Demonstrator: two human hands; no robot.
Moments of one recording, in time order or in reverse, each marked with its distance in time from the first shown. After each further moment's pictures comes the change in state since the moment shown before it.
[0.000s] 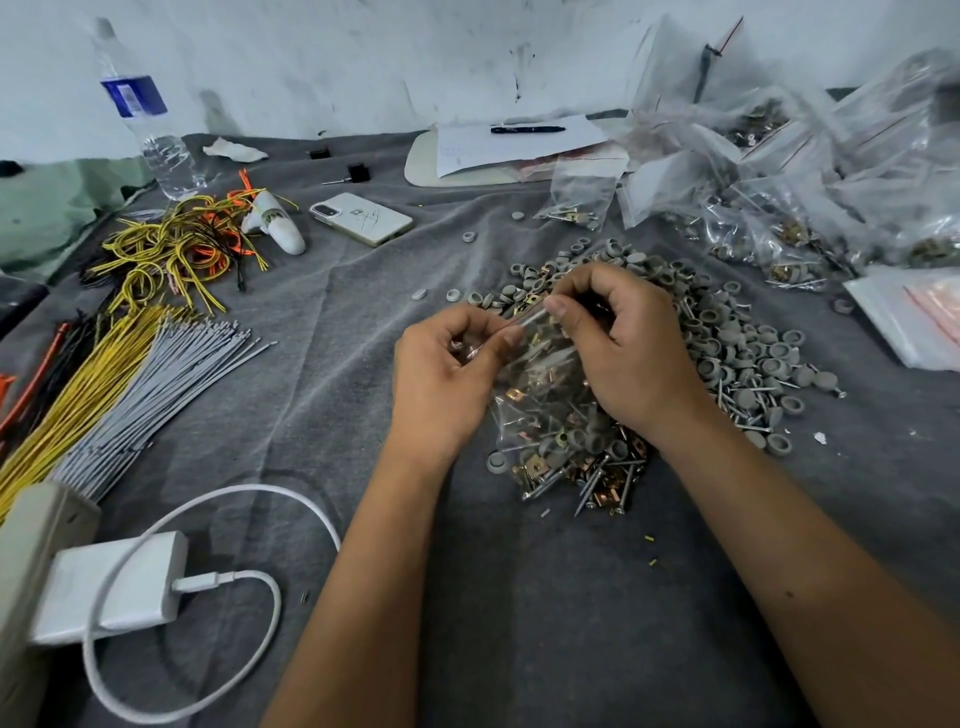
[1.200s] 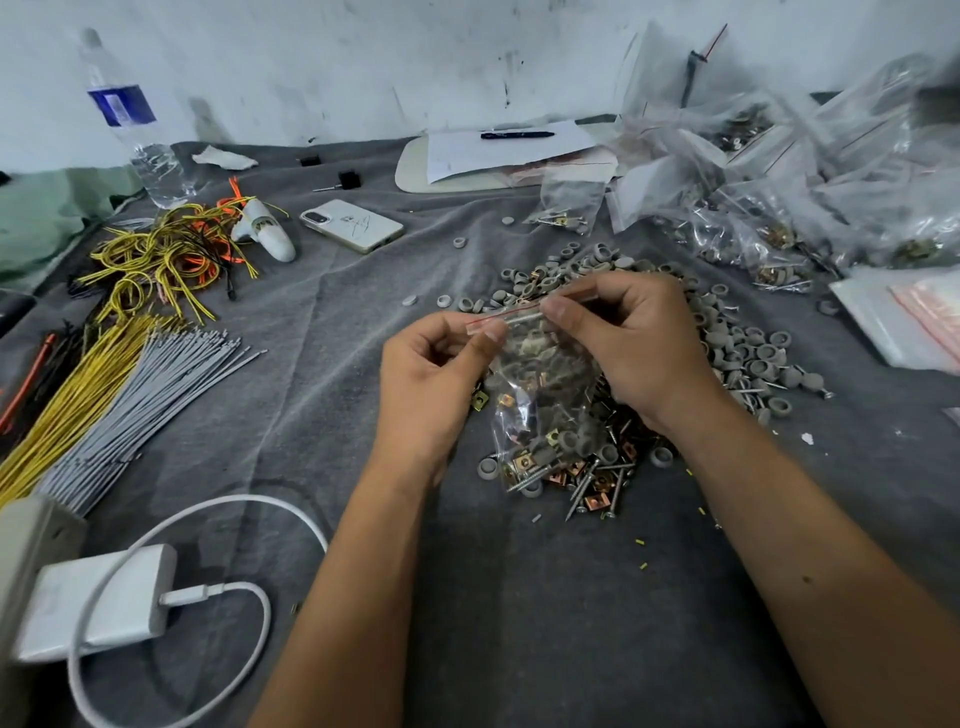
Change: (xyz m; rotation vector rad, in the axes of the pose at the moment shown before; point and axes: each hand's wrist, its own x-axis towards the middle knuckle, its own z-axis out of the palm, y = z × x) left_hand 0.000 -0.009 0.004 -0.435 -0.008 -0.129; right_hand 0.007 0.016 -0.011 0.261 -0.011 0.137
